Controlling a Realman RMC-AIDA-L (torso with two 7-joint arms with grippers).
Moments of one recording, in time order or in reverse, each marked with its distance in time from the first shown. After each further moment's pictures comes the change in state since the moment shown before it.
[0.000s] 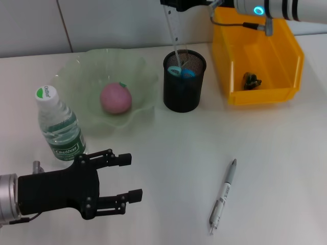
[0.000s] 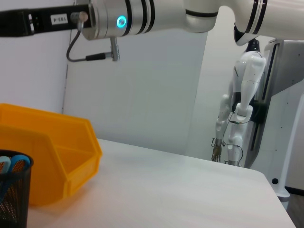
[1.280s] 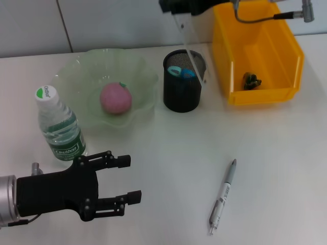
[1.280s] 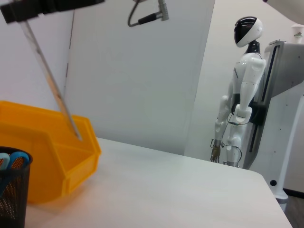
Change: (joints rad) left arm 0.006 0.001 0.001 0.003 0.000 0.006 -0.014; right arm -0.032 0.000 0.073 -0.449 -0.350 -0.435 0.480
